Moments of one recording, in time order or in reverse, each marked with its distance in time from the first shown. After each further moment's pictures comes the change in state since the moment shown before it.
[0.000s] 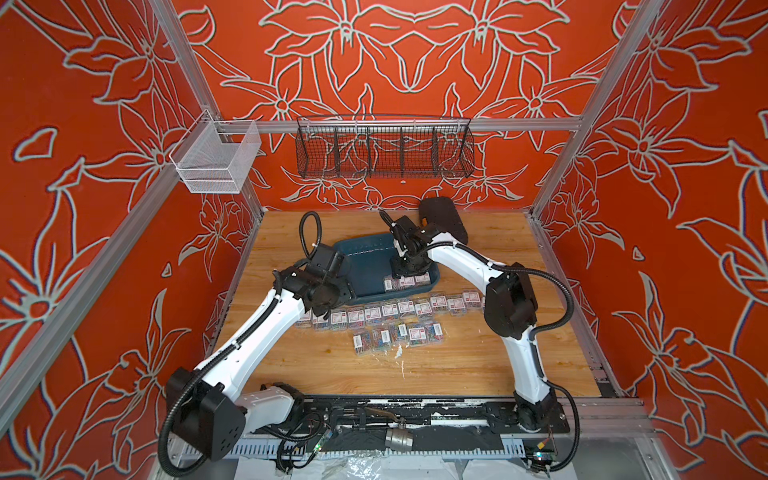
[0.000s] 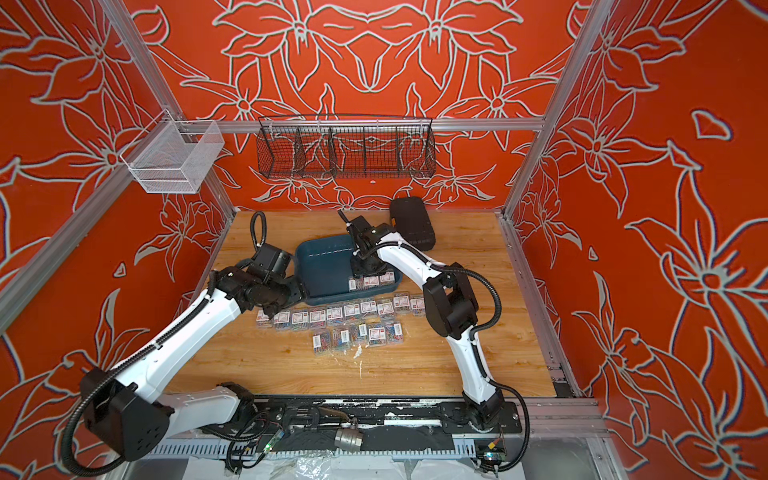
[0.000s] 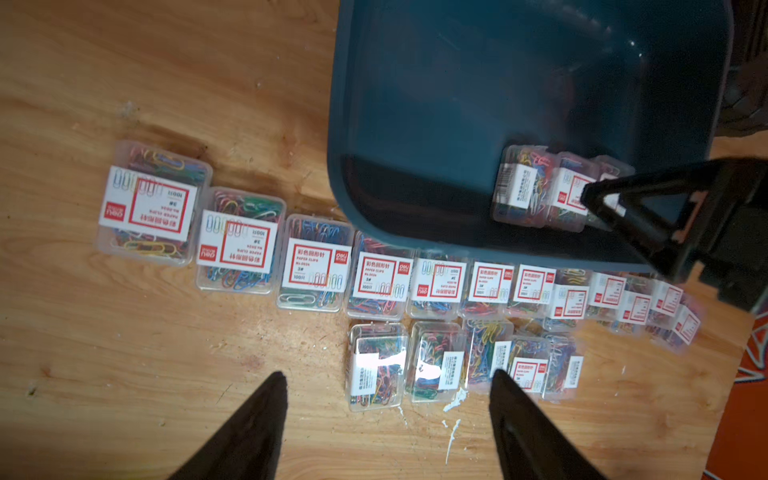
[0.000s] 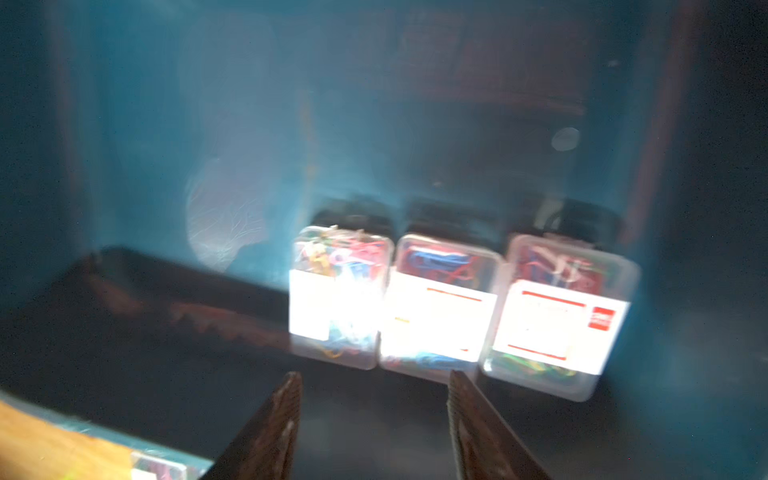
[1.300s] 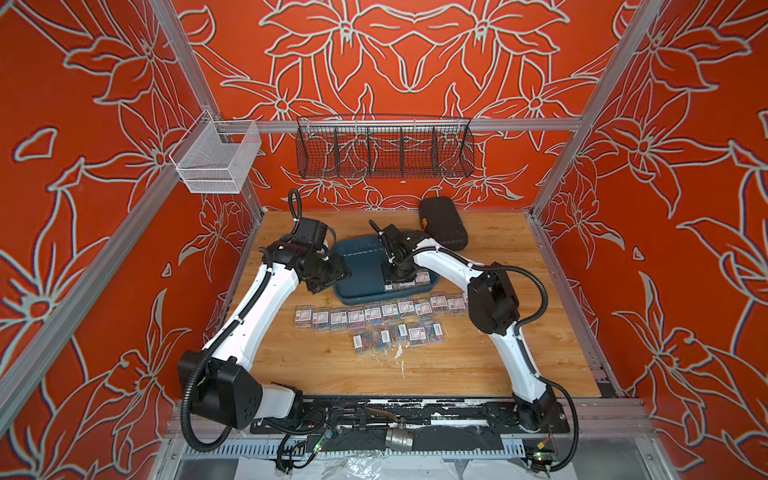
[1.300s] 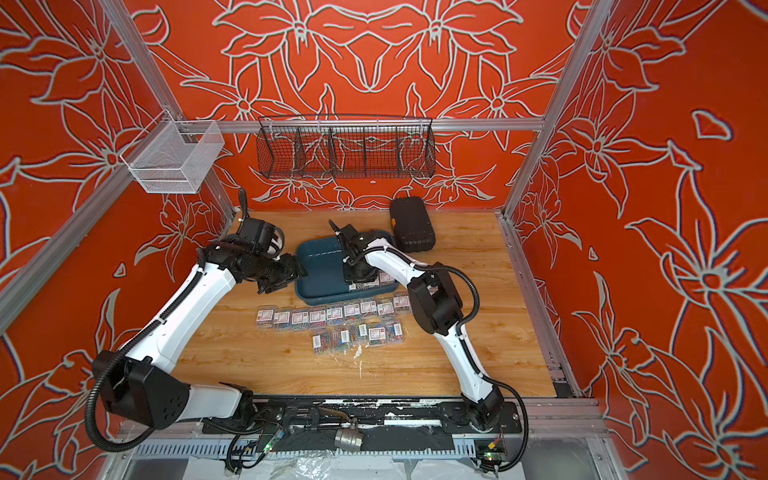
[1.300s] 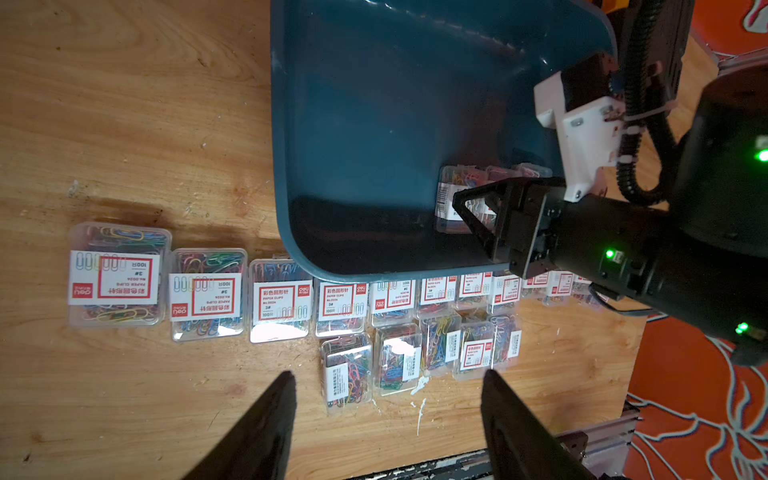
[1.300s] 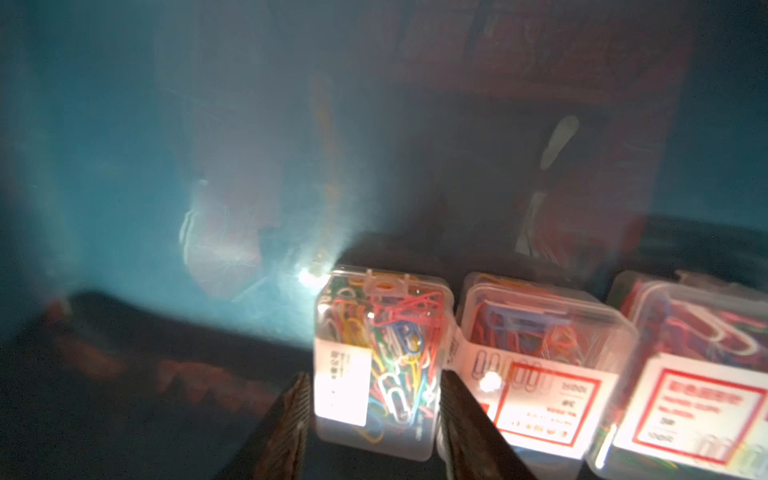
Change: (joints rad) left arm 0.152 0.095 0.175 -0.073 0.227 0.182; right arm 0.040 0.143 0.084 0.002 0.004 0.076
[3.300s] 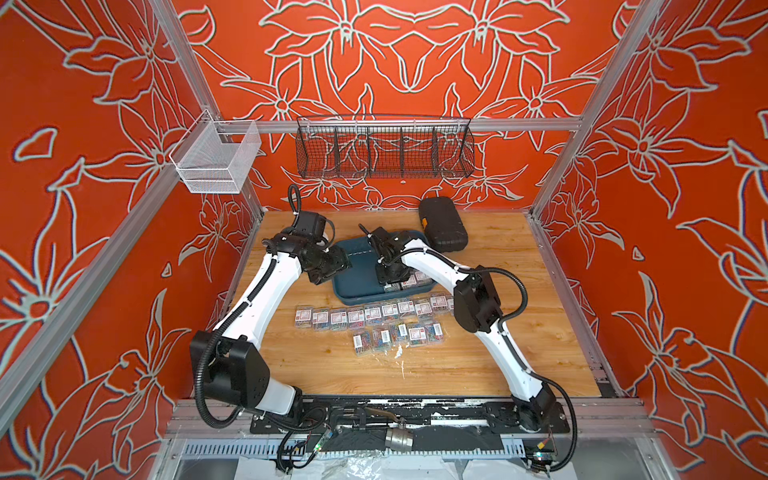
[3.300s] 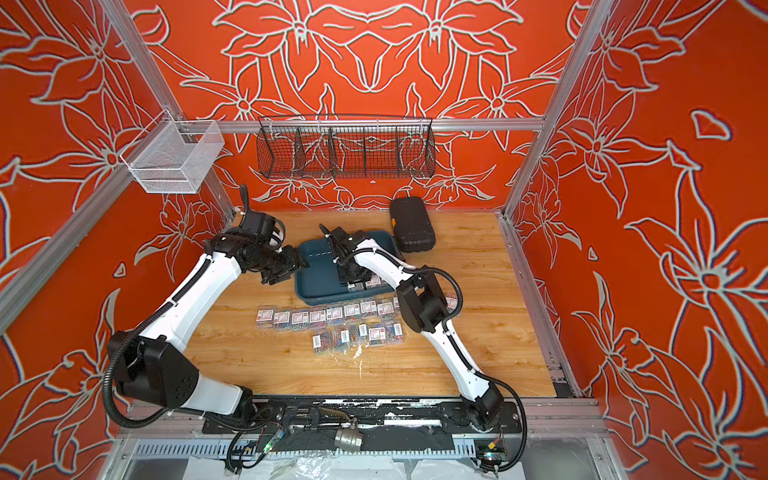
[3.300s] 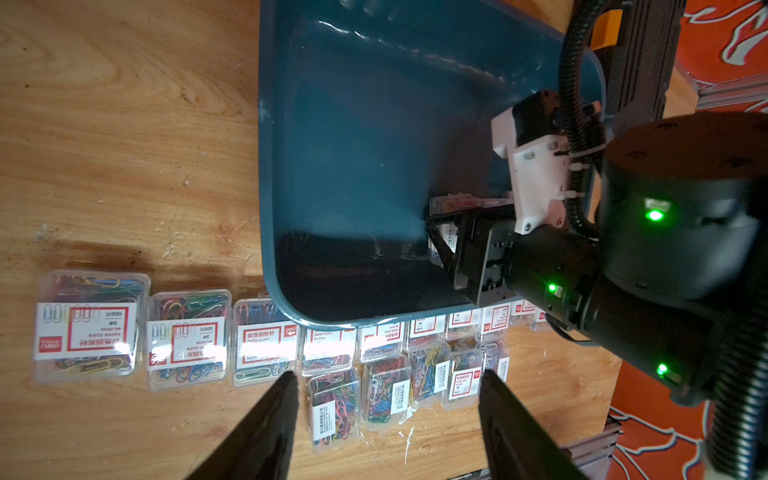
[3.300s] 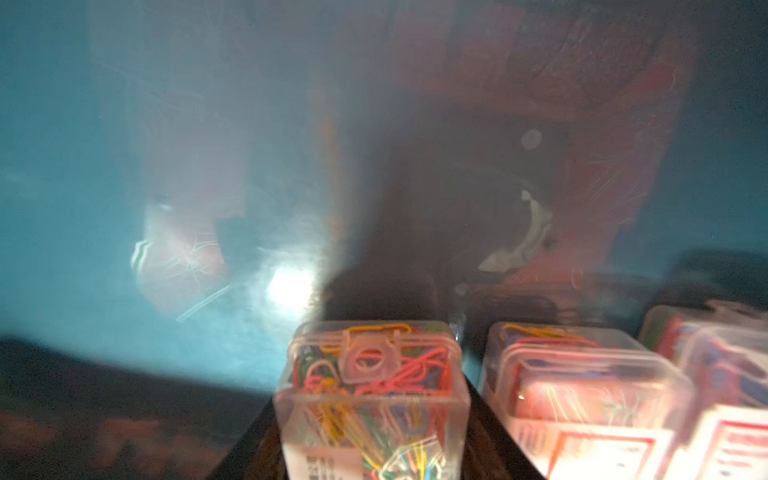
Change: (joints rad) left arm 0.043 0.097 0.047 0.061 0.037 0.008; right arm 0.030 0.156 0.260 -0.138 0.095 -0.024
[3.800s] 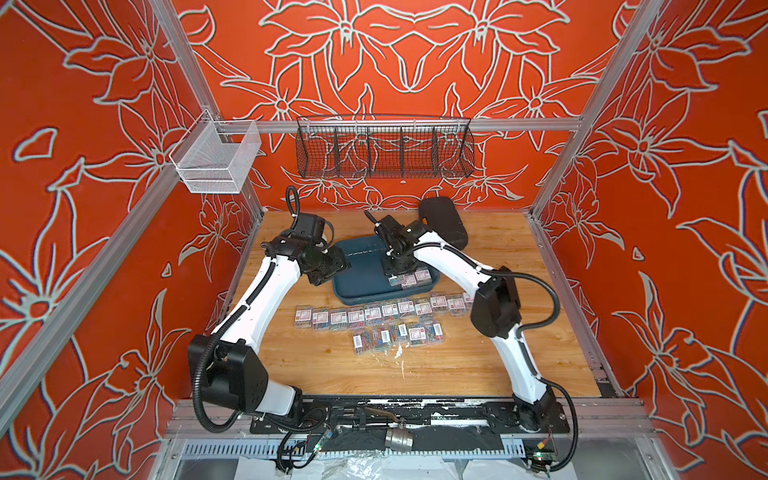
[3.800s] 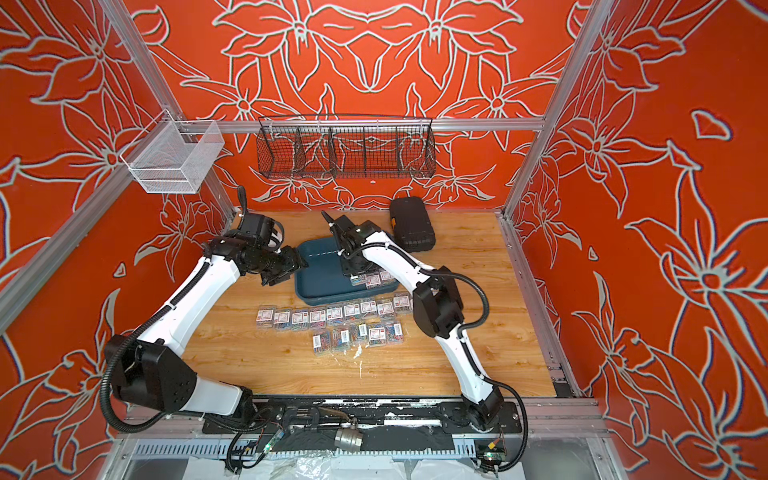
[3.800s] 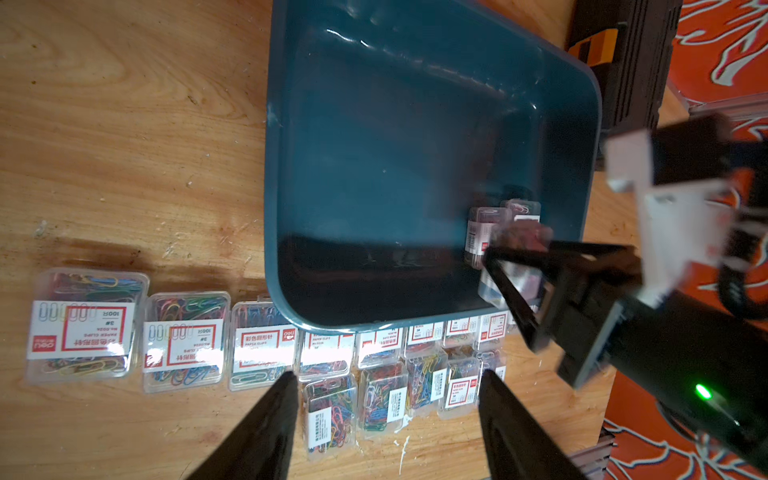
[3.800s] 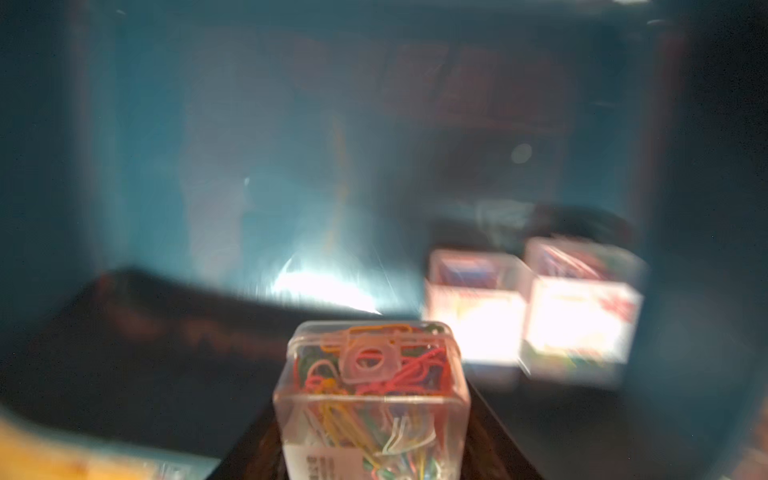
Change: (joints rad) left arm 0.002 -0.026 -0.041 0.044 -0.014 -0.041; right arm 0.000 -0.301 -0.202 -0.007 0.050 -0.015
